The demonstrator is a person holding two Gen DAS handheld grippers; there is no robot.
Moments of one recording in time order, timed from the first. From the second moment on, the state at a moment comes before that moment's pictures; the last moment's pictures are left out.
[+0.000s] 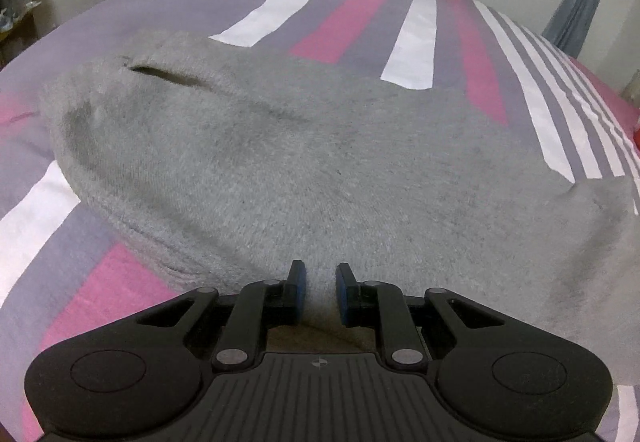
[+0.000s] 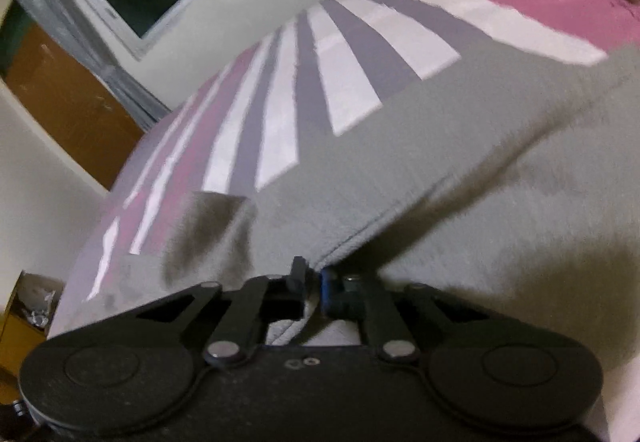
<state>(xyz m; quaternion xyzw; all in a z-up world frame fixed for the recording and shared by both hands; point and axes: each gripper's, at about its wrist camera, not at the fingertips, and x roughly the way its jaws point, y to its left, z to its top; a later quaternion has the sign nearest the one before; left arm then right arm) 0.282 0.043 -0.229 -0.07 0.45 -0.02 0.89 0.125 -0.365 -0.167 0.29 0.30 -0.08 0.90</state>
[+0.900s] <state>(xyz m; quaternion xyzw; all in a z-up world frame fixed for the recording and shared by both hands) 0.271 0.016 -0.204 -0.06 0.42 -0.05 0.90 0.075 -0.377 -0.170 0.29 0.32 -0.08 0.90</state>
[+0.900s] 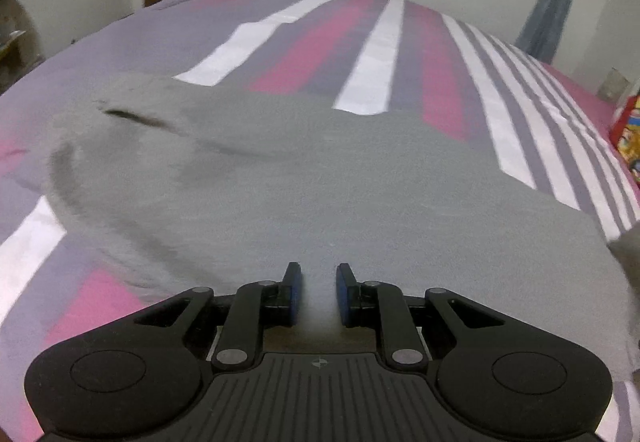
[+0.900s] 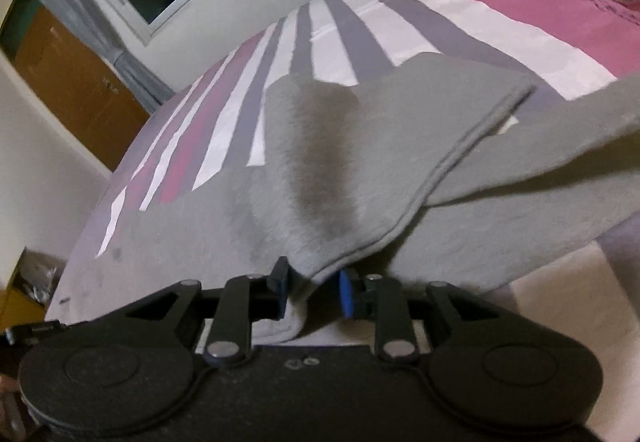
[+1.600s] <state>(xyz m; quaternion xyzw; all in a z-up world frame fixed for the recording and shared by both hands) 0.274 -0.005 -0.221 -0.03 0.44 -0.05 0.90 0.117 -0.484 -0.167 0.22 0.31 -0.20 0.90</state>
